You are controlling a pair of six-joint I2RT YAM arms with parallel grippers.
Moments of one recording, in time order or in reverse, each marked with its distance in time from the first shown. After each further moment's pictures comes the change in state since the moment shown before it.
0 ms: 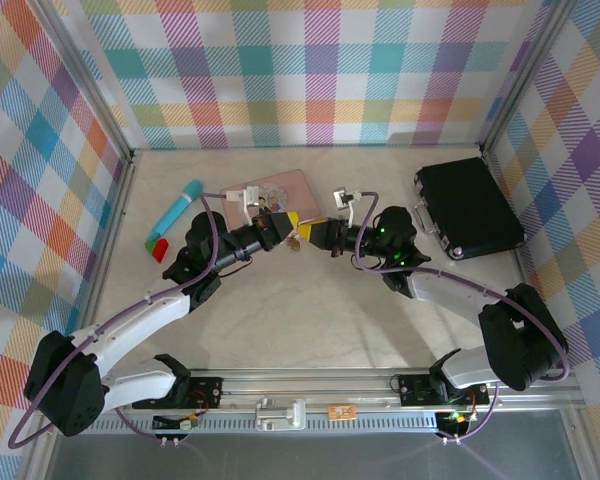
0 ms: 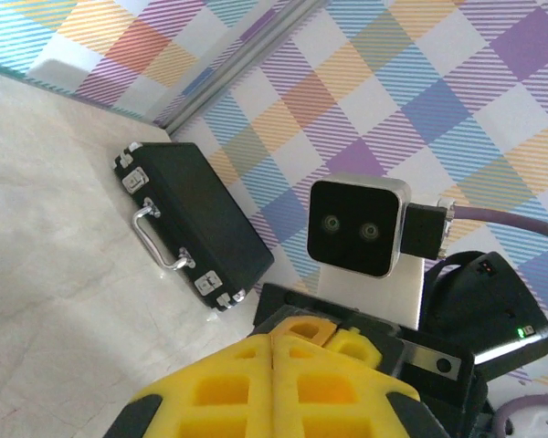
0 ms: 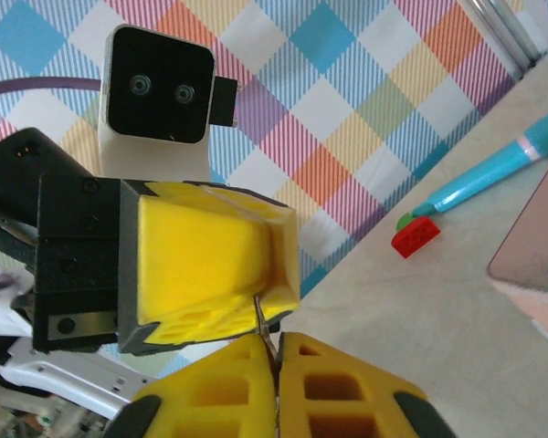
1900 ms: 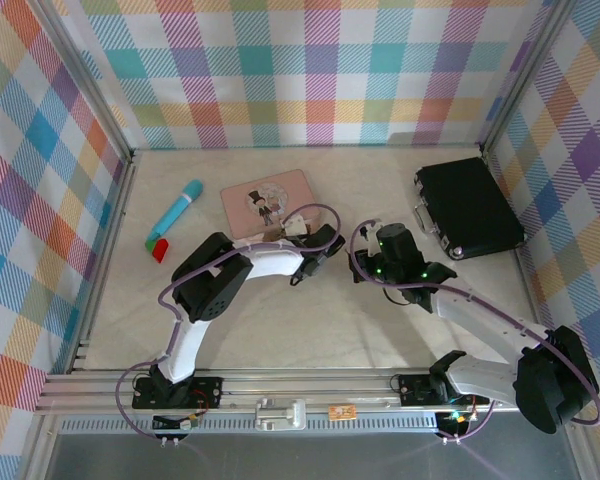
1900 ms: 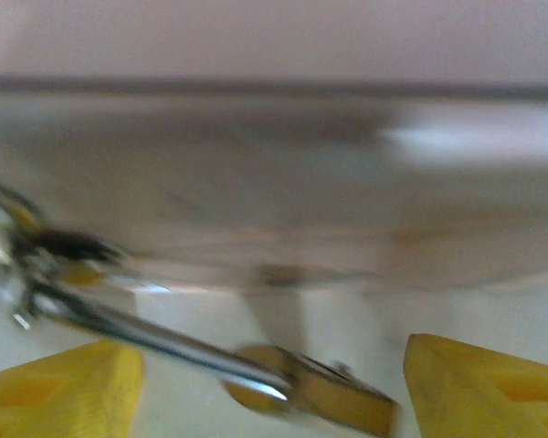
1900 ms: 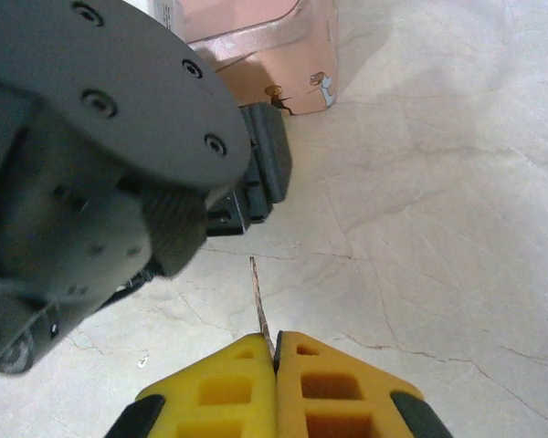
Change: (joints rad) left arm -0.211 0.985 0.608 -0.743 -1.101 -0.160; right arm -0.002 -0.257 -0.047 -0.985 0.672 -0.474
